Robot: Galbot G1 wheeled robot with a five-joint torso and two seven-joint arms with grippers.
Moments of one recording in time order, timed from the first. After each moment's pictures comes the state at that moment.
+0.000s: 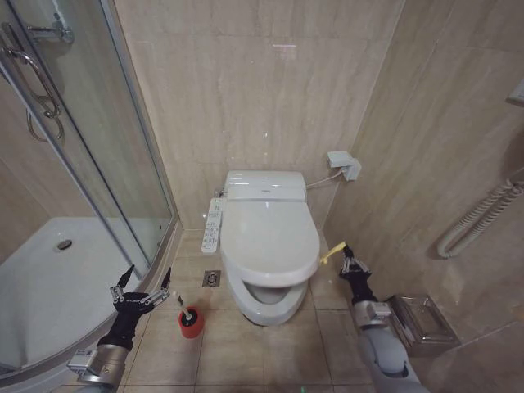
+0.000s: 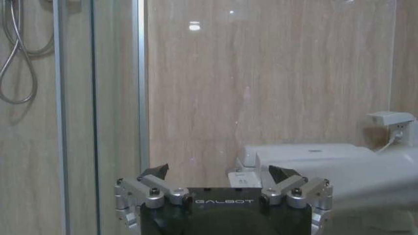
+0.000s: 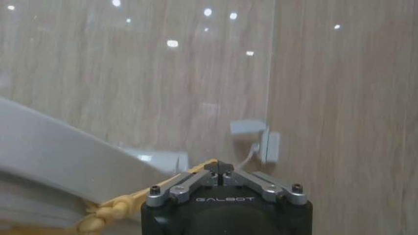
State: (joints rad) left arm 1.61 -1.24 -0.69 -2.05 -0.35 -0.20 0.09; right arm -1.26 1.36 0.62 1.70 0.15 0.32 0.05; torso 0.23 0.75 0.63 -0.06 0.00
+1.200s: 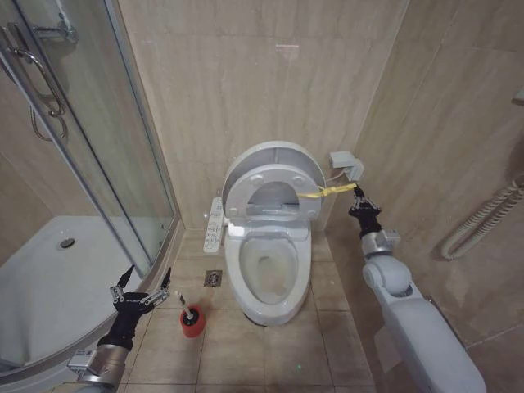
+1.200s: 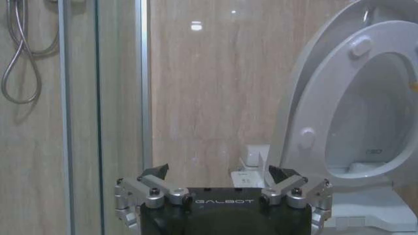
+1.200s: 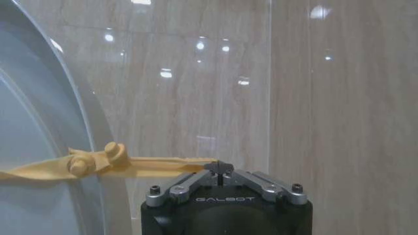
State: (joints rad) left arm 1.61 -1.24 -0.69 -2.05 -0.35 -0.20 0.09; right arm -0.86 1.12 0.48 1.63 0.35 0.13 0.18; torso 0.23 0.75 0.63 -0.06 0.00
